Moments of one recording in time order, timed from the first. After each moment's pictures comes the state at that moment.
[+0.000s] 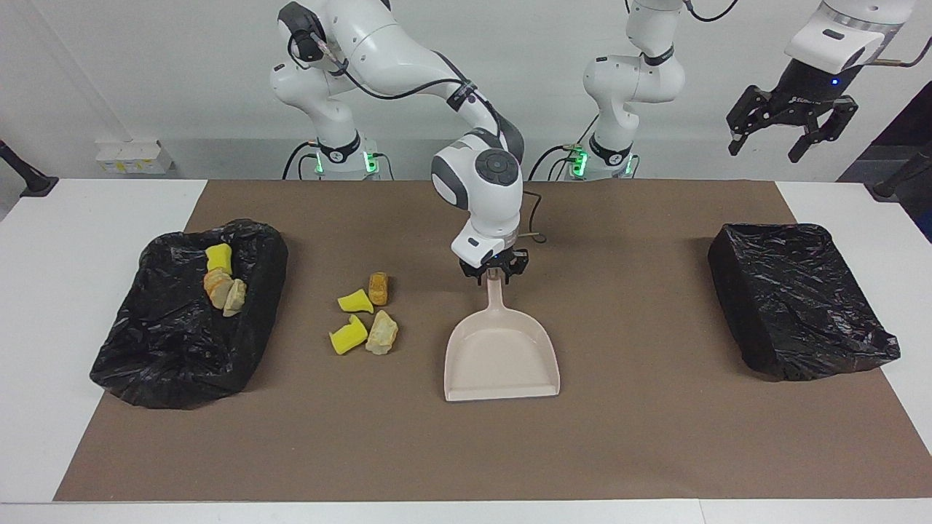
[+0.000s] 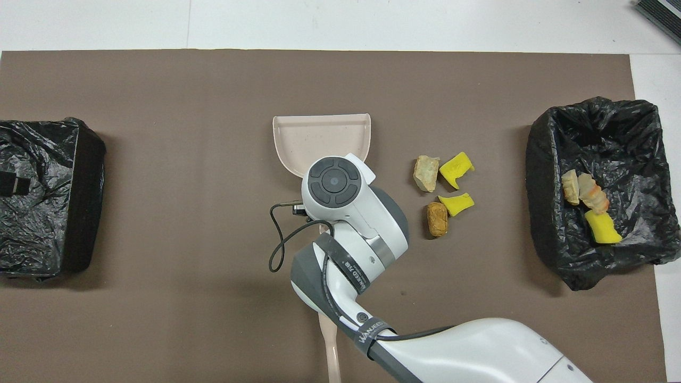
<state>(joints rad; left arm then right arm) -0.19 -0.07 0.15 -1.44 -0.03 1.44 0.16 0.49 0.47 0.19 -1.63 -0.05 2.08 0.68</state>
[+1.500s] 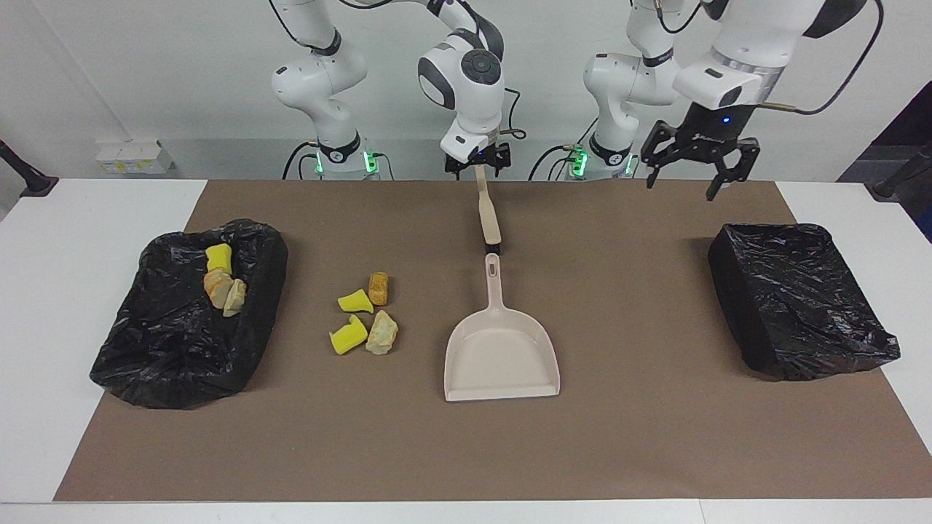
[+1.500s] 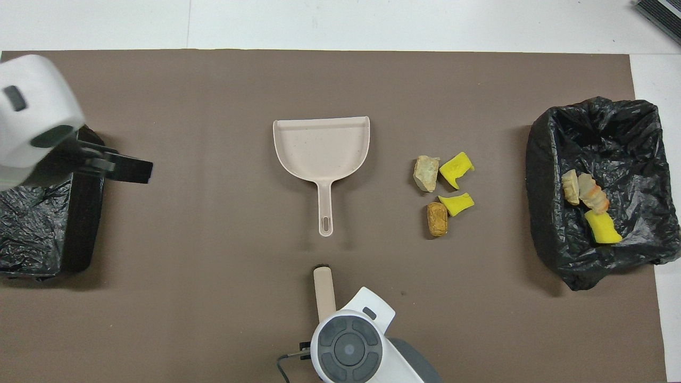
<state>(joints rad) -0.45 -0.02 0.12 -1.59 -0.03 1.72 0.00 0.71 -0.07 0.19 -2.26 0.22 2.05 0.68</state>
